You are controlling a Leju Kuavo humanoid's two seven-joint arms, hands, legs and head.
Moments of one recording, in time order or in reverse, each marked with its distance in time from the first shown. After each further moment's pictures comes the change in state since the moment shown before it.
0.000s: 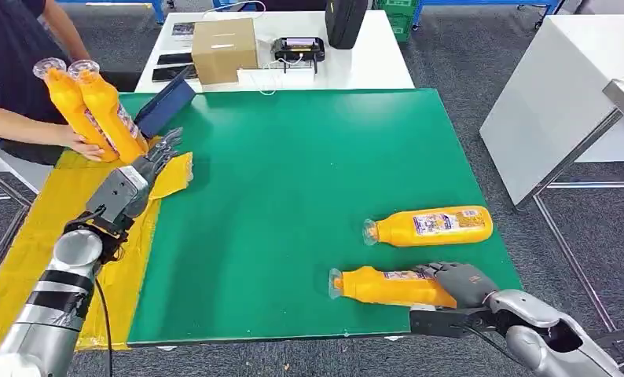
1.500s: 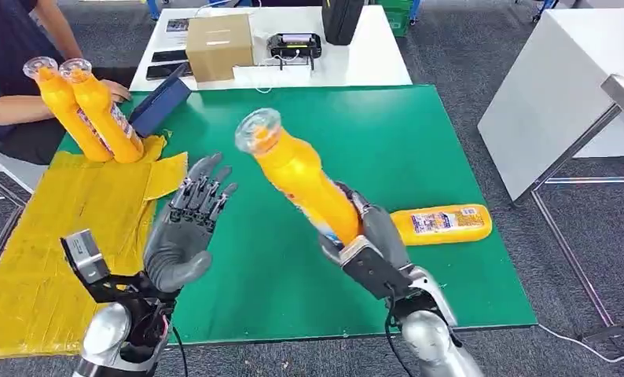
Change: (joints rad) left arm 0.397 -0.233 -0.128 -0.548 0.487 -0.079 0.093; right arm -0.019 0.682 -0.121 -0.227 -0.234 -0.384 -0.063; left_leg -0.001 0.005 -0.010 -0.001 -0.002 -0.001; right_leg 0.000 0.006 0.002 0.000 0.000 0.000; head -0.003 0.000
